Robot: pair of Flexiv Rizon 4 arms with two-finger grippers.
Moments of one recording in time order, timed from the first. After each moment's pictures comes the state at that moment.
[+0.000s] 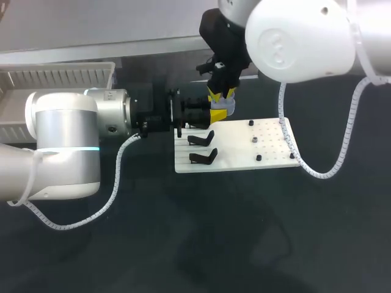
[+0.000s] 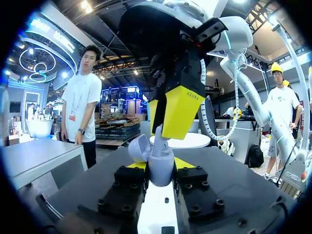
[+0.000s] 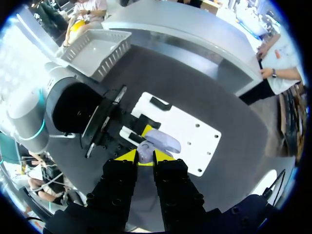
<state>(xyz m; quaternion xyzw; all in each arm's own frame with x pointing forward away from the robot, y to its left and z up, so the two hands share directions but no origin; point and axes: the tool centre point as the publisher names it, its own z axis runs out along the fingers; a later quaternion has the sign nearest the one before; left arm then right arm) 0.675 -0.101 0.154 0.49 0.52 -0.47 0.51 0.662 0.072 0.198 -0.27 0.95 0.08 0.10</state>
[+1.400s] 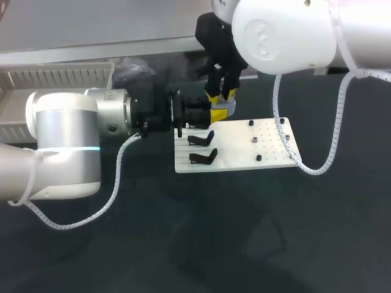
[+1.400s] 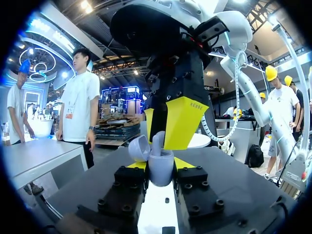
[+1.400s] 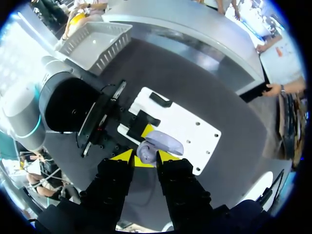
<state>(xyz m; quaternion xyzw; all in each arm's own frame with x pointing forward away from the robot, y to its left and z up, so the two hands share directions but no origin) 0.675 -0.102 0.153 0.49 0.52 -0.47 0.51 0.664 0.072 0.190 -0.29 0.95 0.06 0.07</state>
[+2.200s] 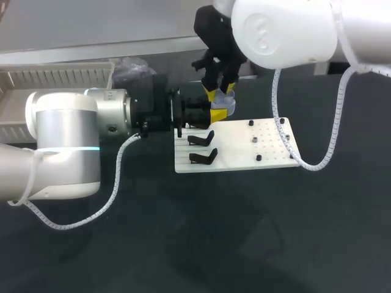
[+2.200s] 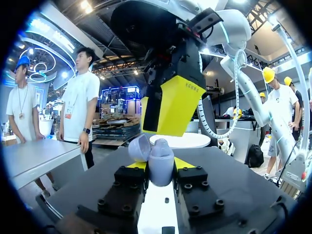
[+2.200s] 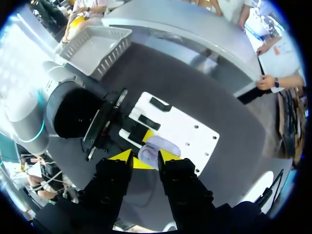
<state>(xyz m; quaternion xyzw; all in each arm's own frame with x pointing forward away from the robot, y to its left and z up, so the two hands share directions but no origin) 0.675 -0.101 0.153 0.49 0.52 -0.47 0.51 0.671 0.077 0.205 -0.28 0.95 0.07 0.09</state>
